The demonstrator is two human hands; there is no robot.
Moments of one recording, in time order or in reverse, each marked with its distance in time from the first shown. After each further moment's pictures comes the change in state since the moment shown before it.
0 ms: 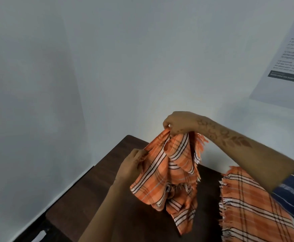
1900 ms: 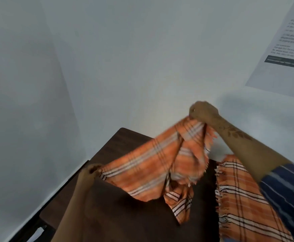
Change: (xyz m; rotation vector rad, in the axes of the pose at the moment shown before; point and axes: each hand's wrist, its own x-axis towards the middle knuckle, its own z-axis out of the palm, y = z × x) left_hand -0.047 -0.130 -0.005 -0.545 0.162 -0.781; right_hand 0.012 0.092 0.061 0.311 0.348 0.654
